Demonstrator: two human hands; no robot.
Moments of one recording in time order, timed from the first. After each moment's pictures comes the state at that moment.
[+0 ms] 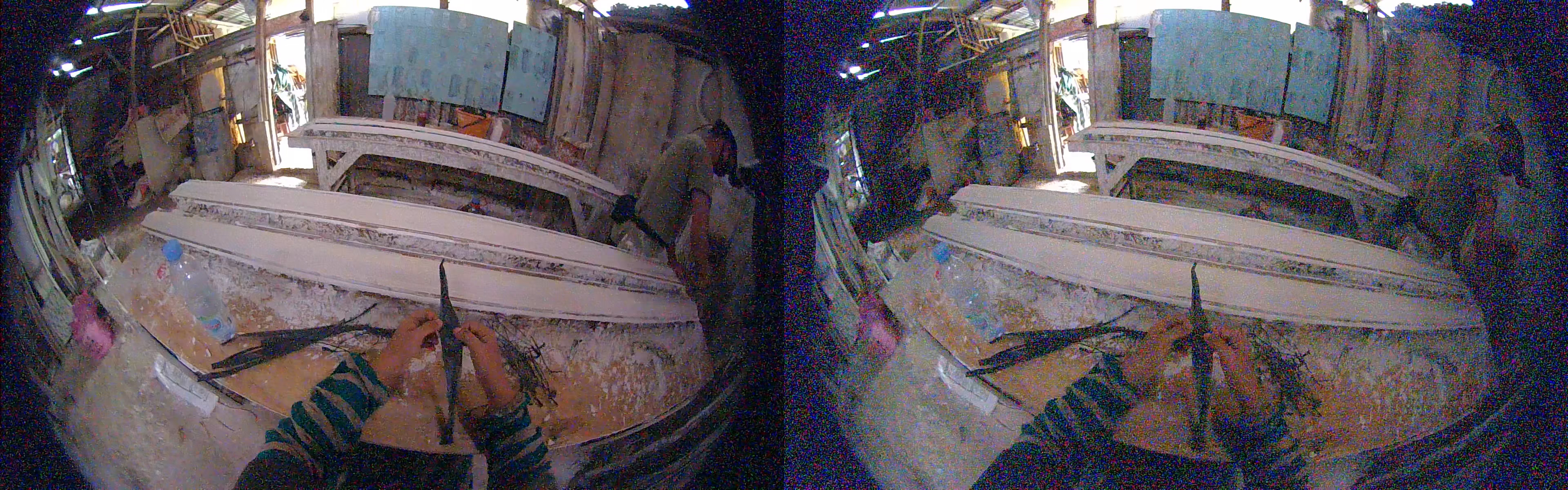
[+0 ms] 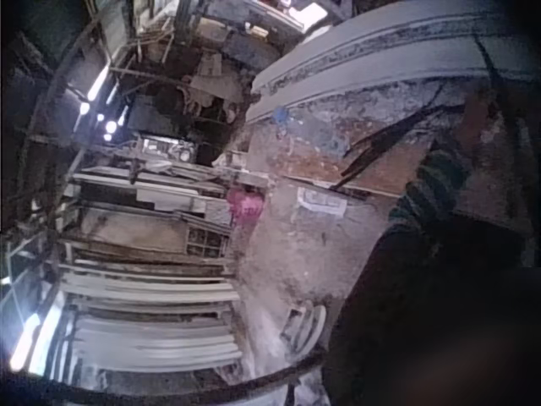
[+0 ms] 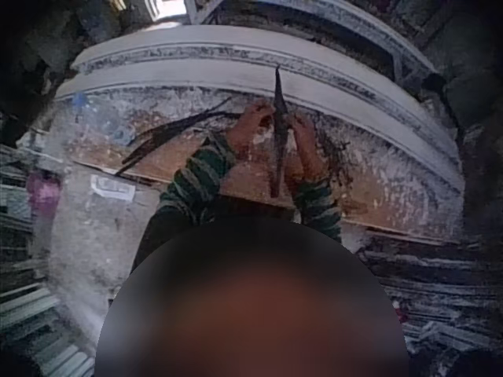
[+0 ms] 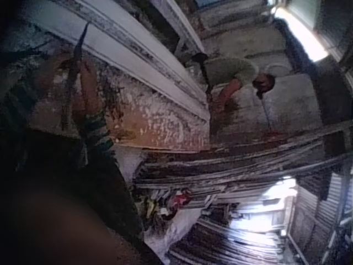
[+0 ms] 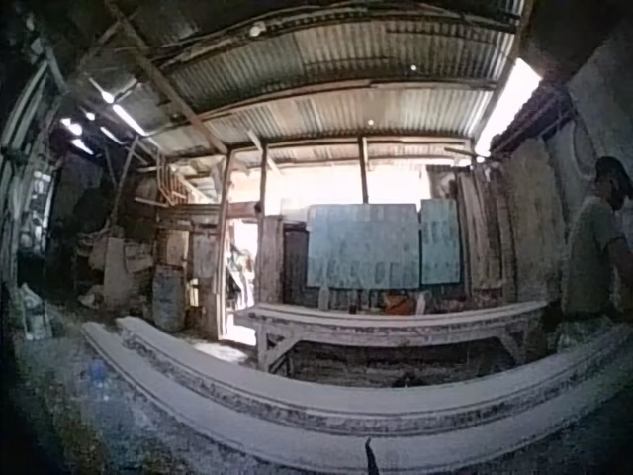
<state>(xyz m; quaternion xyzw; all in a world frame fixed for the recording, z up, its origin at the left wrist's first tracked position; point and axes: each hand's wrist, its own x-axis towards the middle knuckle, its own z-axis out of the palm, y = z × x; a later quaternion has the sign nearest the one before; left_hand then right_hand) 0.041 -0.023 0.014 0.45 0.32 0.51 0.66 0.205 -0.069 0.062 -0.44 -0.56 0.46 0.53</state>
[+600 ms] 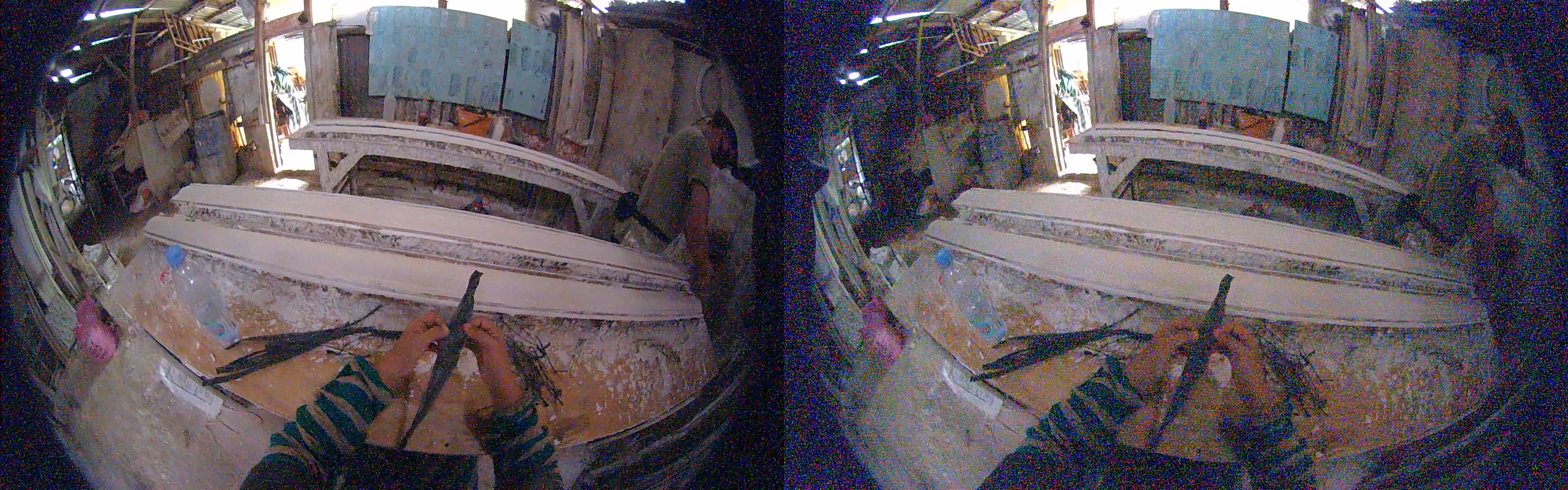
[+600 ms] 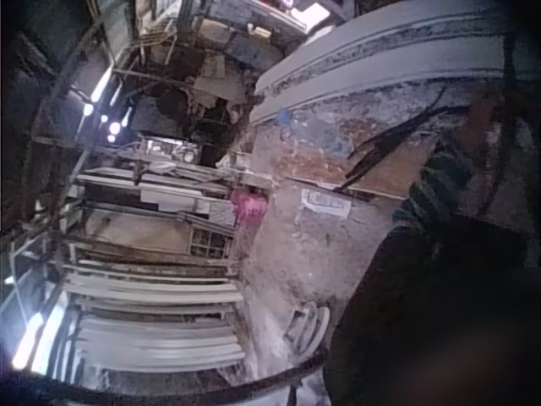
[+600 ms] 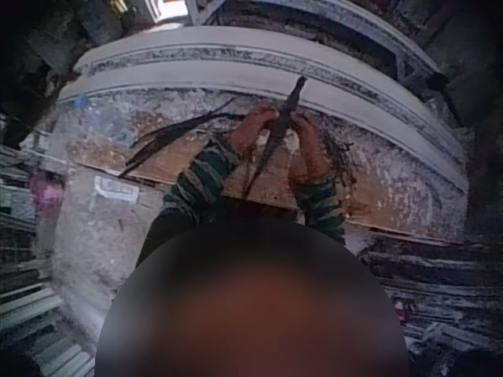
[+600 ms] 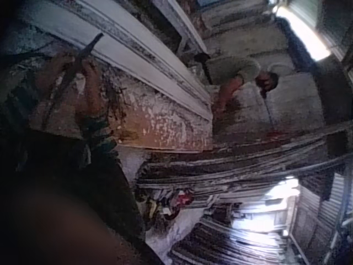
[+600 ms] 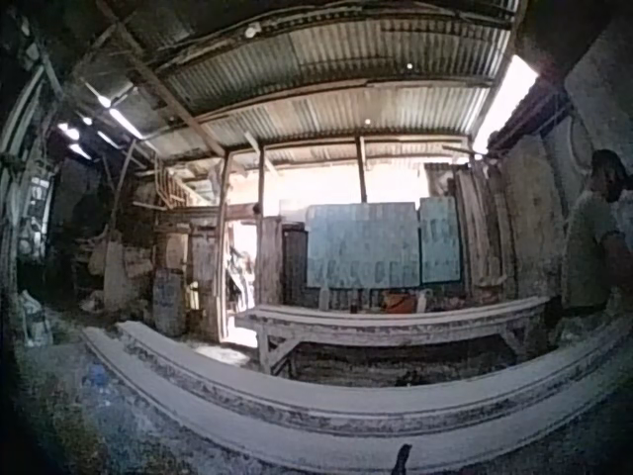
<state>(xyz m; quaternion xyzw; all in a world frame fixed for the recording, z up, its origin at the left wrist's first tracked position) 0.039 -0.029 0.020 0.49 0.27 0.48 0.67 0.203 -0.066 0.067 -0.36 -0.44 0.60 0.57</state>
